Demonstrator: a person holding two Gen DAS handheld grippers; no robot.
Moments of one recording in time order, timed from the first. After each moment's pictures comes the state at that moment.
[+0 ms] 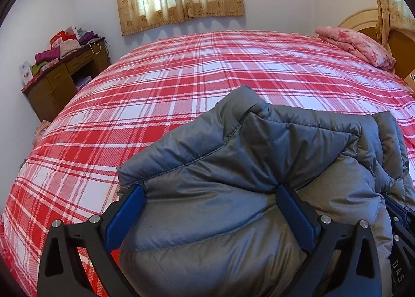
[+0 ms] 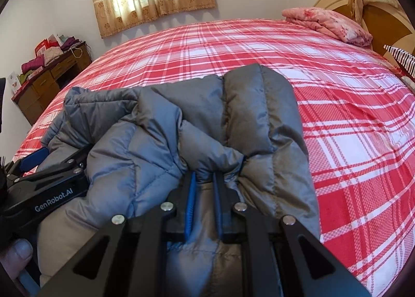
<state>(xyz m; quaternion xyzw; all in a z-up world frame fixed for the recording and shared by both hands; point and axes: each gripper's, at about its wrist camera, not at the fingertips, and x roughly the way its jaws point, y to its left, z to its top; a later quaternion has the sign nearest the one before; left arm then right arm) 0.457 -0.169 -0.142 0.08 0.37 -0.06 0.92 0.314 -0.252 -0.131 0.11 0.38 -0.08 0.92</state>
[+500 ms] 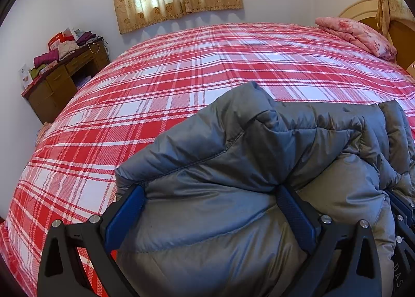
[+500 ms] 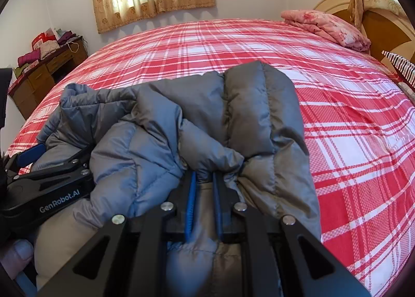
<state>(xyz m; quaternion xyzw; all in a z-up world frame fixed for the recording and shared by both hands) 0.463 -0.175 -0.149 0.10 0.39 -0.05 0.92 0.317 -0.243 -0.133 0.09 0.38 -0.09 0.91</state>
